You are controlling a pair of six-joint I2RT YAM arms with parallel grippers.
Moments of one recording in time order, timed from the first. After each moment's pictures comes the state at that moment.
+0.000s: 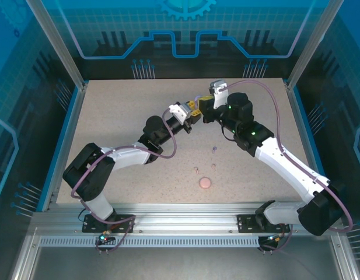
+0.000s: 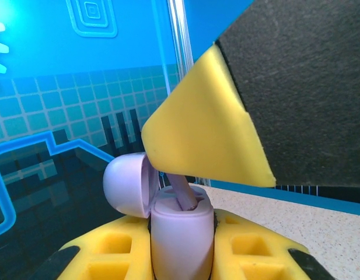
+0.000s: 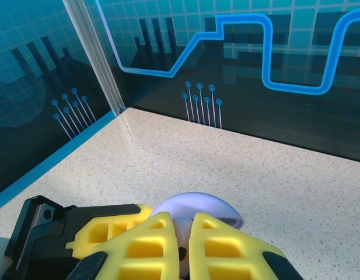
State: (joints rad) left arm -0.63 1.68 0.89 1.04 0.21 0.12; right arm 0.56 1.27 1.13 -0.10 -0.03 0.17
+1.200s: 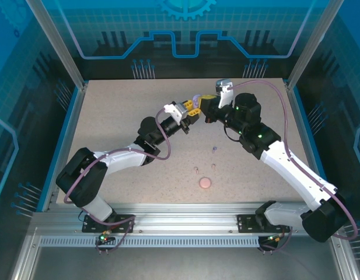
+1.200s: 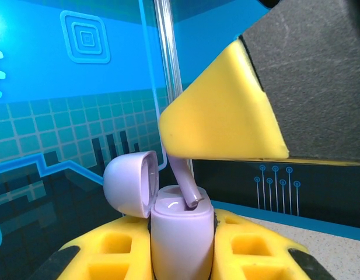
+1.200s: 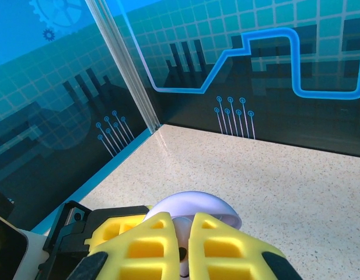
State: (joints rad) left arm -0.63 1.61 0.87 1.05 0.25 0.07; right arm 0.55 1.21 1.13 -0.08 -0.14 0.29
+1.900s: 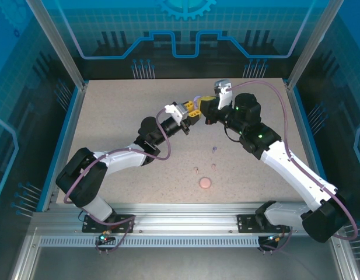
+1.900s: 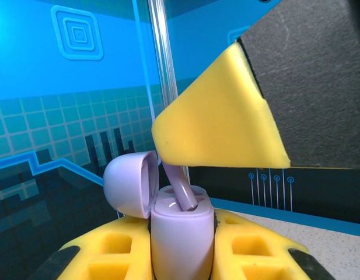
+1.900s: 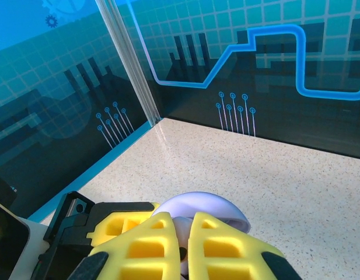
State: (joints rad) left arm -0.64 1.61 0.87 1.03 0.26 0.07; right arm 0.55 1.21 1.13 -0.11 -0.16 0.24
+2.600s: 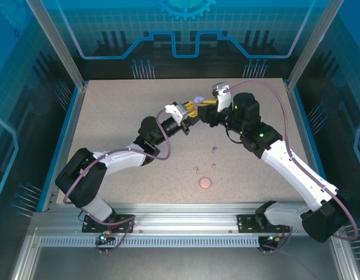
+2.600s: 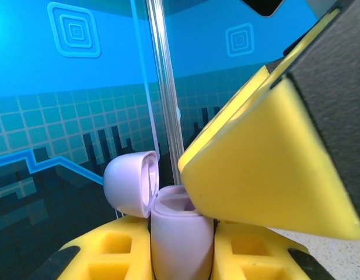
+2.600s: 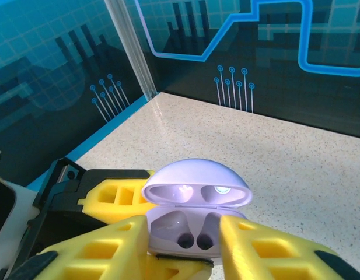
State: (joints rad) left arm -0.64 1.60 0.87 1.02 0.27 0.07; right arm 0.54 1.21 1.17 -0.24 -0.18 0.20
